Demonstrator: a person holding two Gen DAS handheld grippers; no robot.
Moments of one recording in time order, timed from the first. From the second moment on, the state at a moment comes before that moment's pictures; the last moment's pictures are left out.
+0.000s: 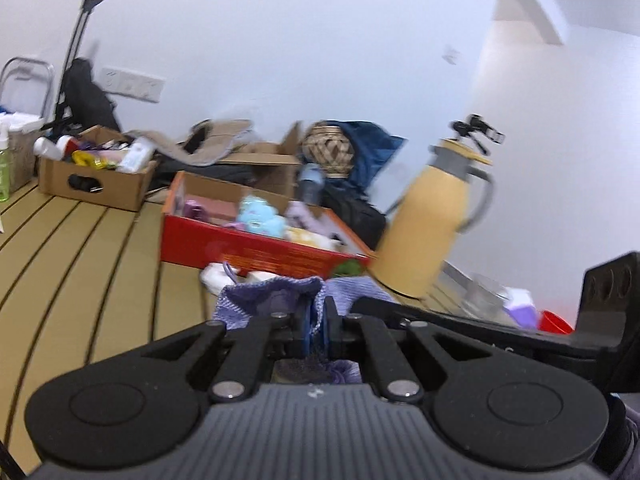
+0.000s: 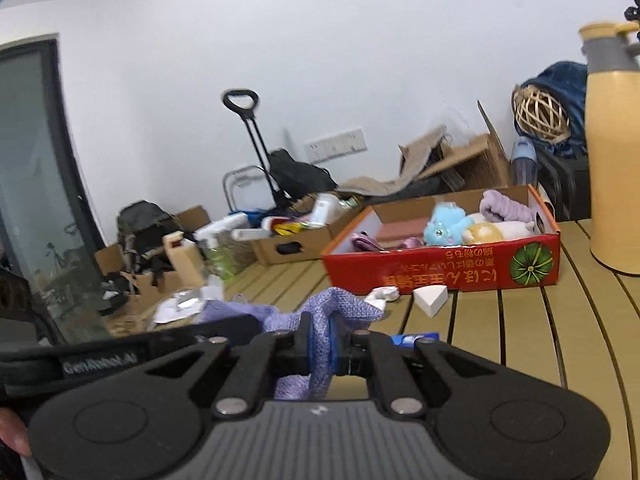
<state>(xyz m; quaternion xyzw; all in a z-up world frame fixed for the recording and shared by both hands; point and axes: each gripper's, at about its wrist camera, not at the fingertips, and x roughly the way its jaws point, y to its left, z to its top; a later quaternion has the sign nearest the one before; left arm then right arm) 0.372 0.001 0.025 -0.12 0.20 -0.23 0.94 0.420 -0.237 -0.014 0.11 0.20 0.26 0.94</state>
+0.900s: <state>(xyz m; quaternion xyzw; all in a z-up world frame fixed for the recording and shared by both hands) 0.656 -0.056 0.019 -0.08 0.26 -0.25 0.93 0.670 -0.258 0.001 0.05 0.24 0.17 0.95</state>
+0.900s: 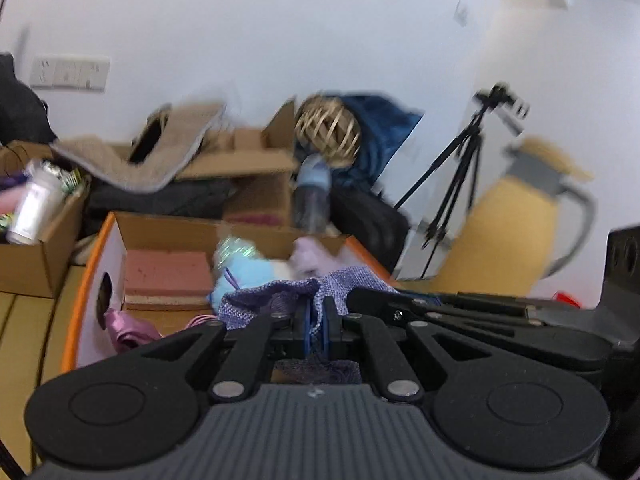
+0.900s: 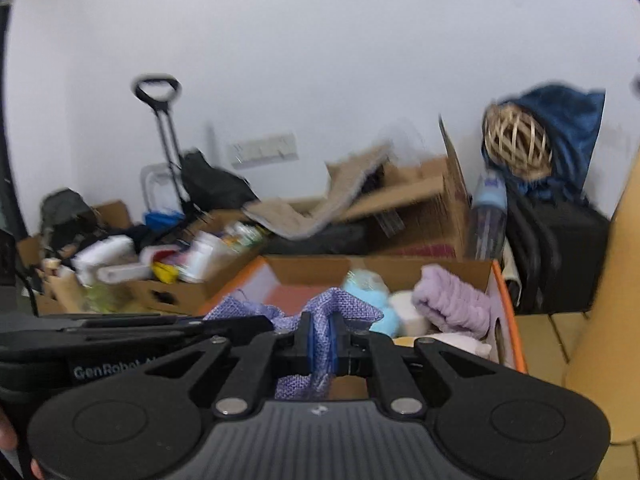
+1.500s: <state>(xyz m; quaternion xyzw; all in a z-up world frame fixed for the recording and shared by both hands) 0.682 -0.057 -0.023 -0.04 0.32 -0.22 0.92 0.727 -0.250 -0.050 0.03 0.35 0.15 0.93</state>
